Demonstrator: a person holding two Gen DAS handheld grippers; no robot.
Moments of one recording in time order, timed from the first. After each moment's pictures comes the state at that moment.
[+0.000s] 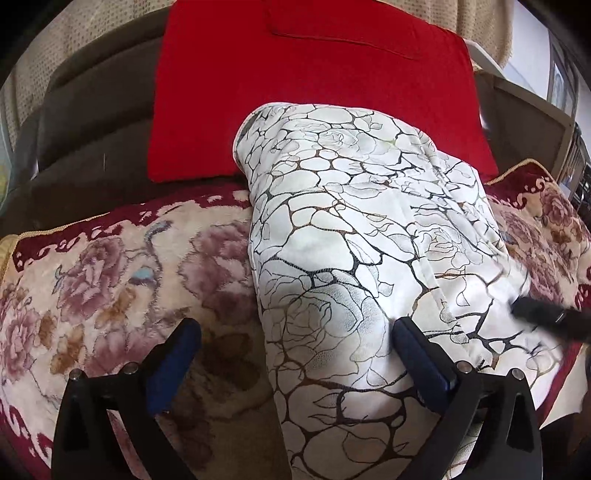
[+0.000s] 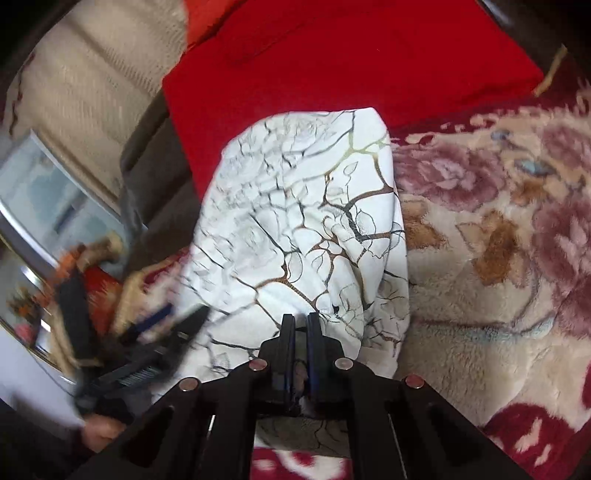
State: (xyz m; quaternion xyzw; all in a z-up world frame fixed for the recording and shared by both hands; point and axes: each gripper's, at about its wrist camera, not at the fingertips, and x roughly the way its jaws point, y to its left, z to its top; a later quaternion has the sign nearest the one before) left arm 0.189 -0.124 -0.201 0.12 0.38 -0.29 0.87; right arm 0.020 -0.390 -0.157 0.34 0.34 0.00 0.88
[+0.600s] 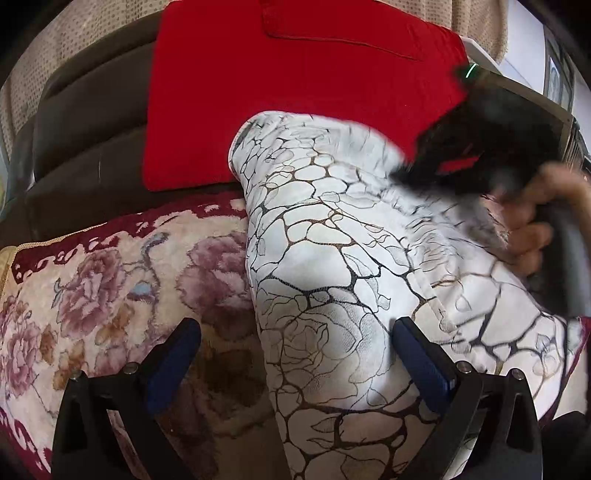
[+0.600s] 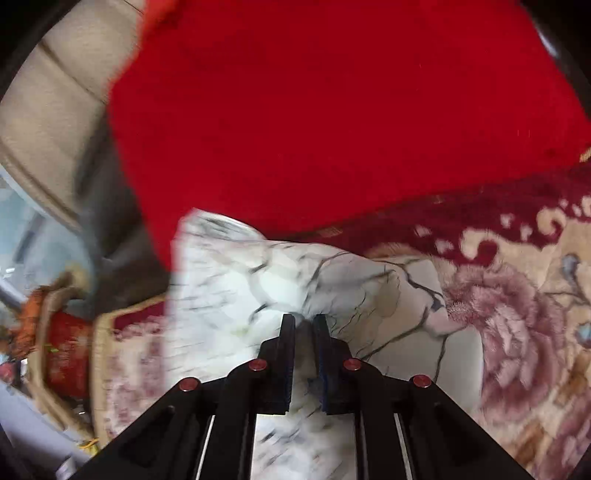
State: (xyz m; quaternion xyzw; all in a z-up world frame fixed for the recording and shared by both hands) left arm 0.191 -0.128 -0.196 0.13 0.37 -0.29 0.87; right arm 0.226 -0.435 -0.134 0.31 0.42 -0.07 0.85
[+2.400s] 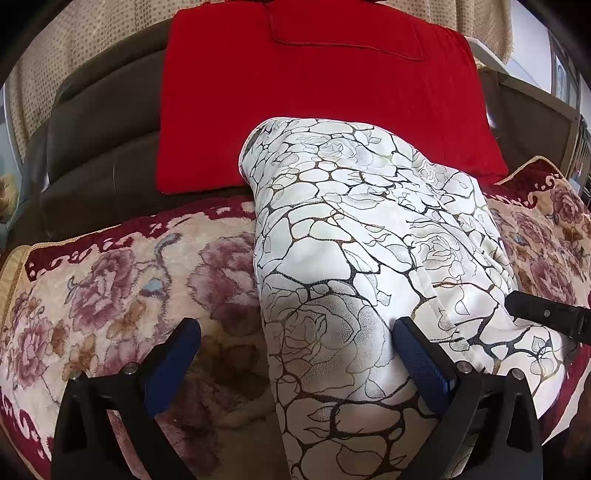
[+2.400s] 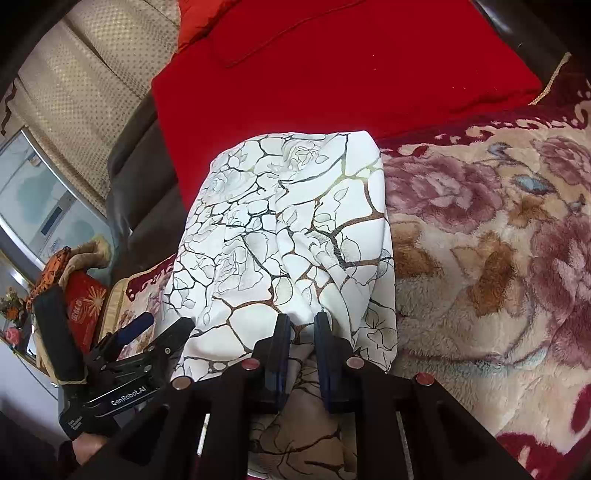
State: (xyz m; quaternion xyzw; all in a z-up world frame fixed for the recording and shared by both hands) left arm 0.178 -0.128 -0.193 0.14 0.36 -0.27 0.88; right arm 0.033 -0.397 -0.163 0.31 0.34 -0.04 0.89
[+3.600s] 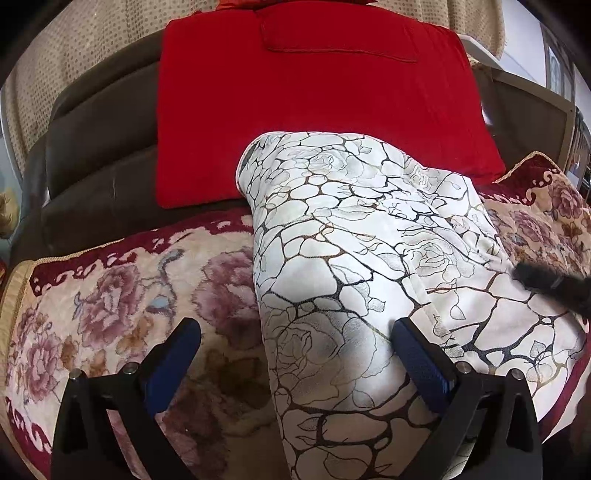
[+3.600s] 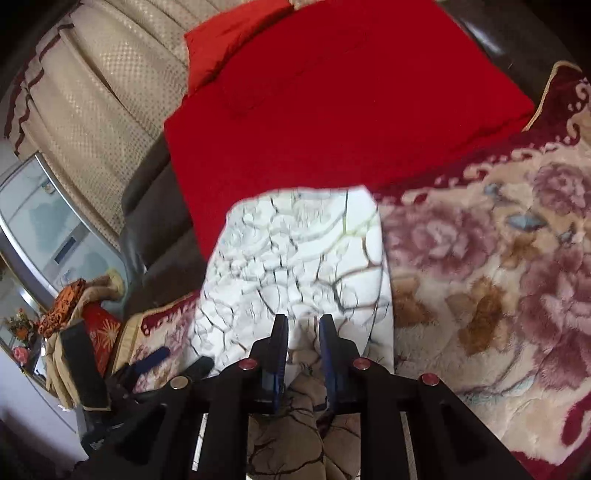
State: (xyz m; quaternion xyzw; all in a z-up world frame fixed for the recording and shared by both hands) left arm 0.173 -0.135 -0.180 0.16 0.35 -0.27 0.88; right arm 0.025 -0.405 -0.143 0.32 0.28 -0.04 0.90
